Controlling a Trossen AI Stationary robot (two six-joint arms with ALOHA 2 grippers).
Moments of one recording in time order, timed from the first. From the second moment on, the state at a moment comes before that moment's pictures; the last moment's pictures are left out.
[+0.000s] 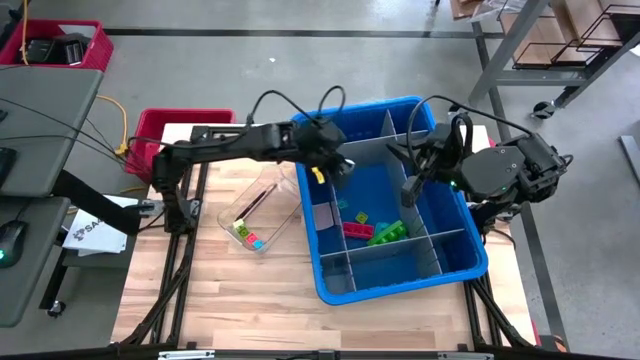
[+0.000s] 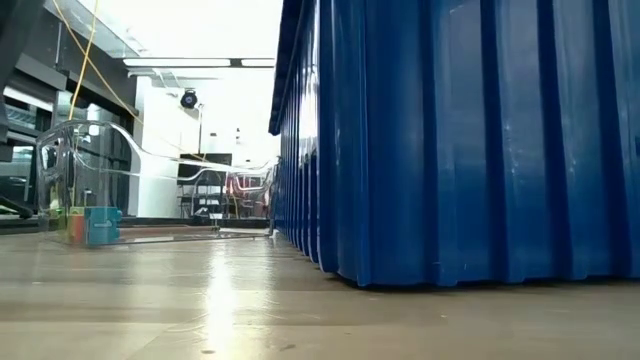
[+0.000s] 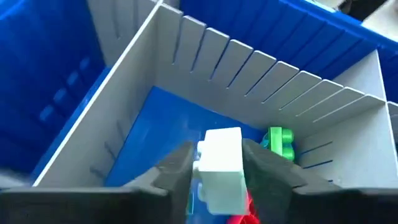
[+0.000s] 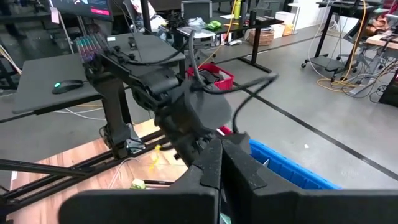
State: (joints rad) left arm 0.18 1.84 1.83 -0.69 -0.09 -0.37; right arm 0.42 1.59 2.35 -1.23 0.95 0.41
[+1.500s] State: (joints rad) left arm 0.07 1.46 1.02 -1.18 0.03 -0.35; right arm 0.41 1.59 2.35 -1.27 0.95 0.39
